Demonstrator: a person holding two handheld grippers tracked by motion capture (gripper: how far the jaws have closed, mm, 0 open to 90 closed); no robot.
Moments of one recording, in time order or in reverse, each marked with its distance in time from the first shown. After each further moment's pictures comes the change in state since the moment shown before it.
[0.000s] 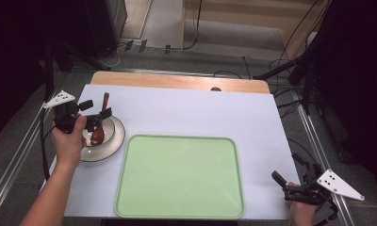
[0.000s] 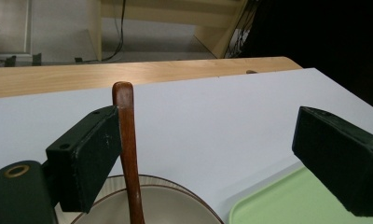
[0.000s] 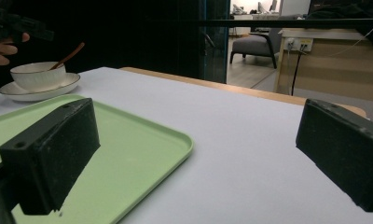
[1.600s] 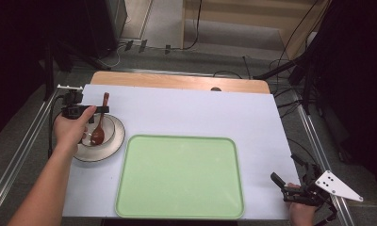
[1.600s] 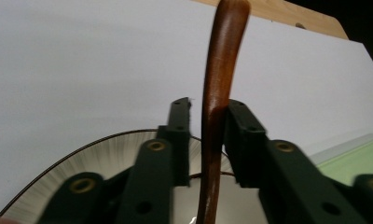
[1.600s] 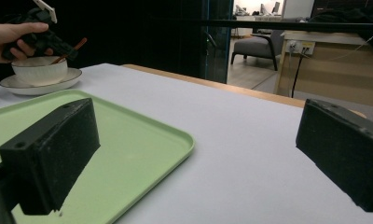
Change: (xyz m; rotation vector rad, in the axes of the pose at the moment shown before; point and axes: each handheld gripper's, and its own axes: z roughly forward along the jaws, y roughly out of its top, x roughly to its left) left arm 0.054 0.001 0.047 0.328 0.038 -0.293; right arm 0.003 -0.001 0.000 0.003 0.004 -0.033
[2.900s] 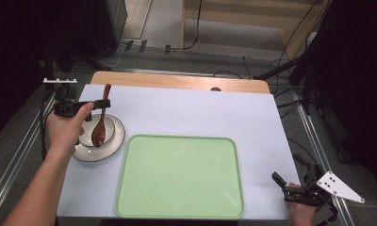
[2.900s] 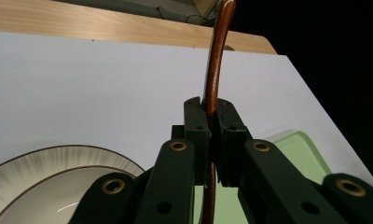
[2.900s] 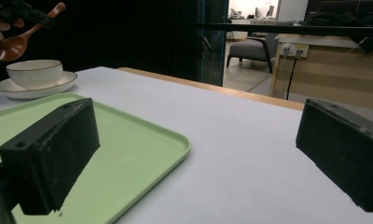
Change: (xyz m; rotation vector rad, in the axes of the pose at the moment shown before) left arm -0.072 0.003 -0.059 -0.098 -0.120 0.086; right arm 0.000 0.000 -0.002 -0.012 -0.018 0.004
